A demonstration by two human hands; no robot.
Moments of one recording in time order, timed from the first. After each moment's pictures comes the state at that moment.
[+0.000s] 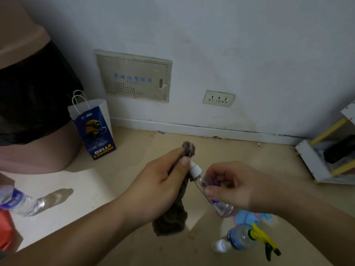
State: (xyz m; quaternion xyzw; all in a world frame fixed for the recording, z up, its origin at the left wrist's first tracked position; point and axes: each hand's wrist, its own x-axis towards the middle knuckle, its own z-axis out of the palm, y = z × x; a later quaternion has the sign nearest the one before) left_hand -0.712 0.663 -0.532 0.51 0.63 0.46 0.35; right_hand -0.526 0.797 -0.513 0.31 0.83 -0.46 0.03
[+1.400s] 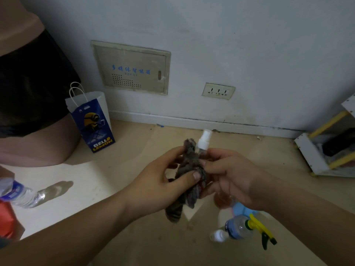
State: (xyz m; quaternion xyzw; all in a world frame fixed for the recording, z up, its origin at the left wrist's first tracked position) left_hand -0.708 0.662 -0.548 0.49 0.64 0.44 0.40; right_hand -0.549 0.778 -0.516 0.40 0.53 -0.74 -0.09
